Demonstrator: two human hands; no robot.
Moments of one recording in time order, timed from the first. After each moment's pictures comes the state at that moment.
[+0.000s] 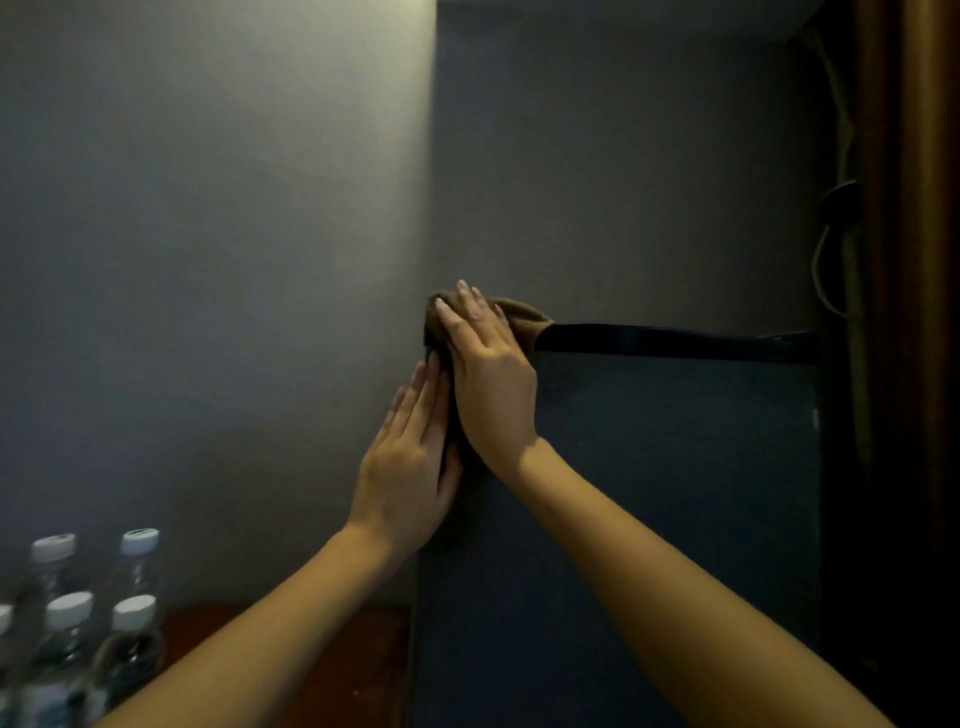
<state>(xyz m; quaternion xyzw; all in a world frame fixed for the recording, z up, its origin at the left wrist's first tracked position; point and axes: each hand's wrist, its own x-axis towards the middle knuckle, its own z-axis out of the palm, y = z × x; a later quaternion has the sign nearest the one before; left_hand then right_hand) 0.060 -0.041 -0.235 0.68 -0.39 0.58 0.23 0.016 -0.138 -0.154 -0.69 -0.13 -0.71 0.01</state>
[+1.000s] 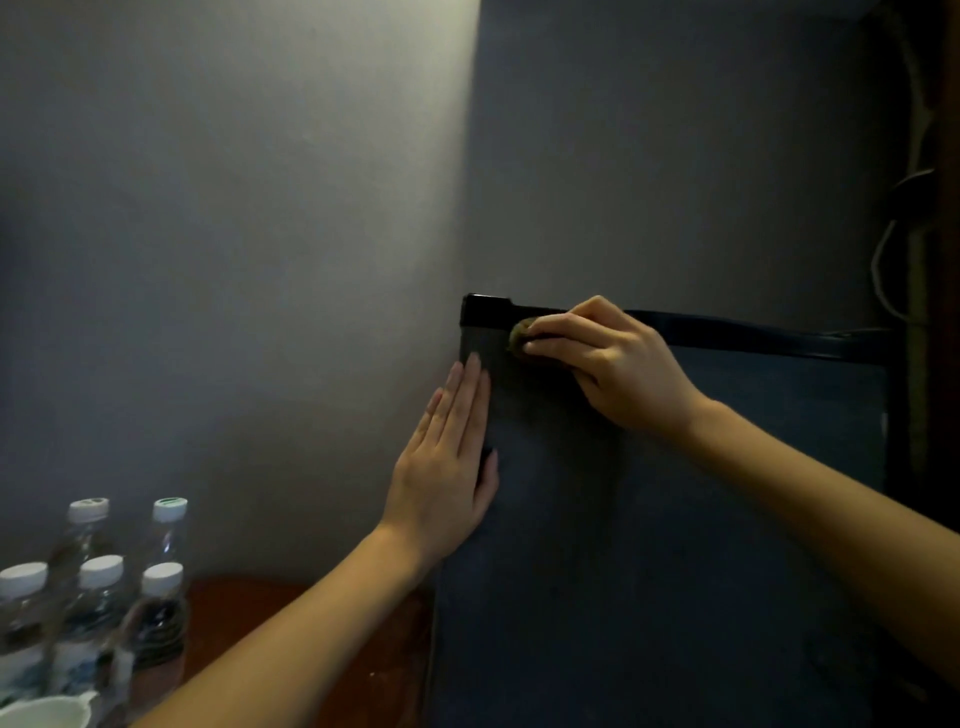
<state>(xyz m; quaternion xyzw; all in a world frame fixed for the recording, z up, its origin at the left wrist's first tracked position) 0.063 -0.047 -0.253 0.67 -0.39 0.60 0.21 -0.044 -0.219 -0.129 -0.71 -0.29 -0.58 -0.29</state>
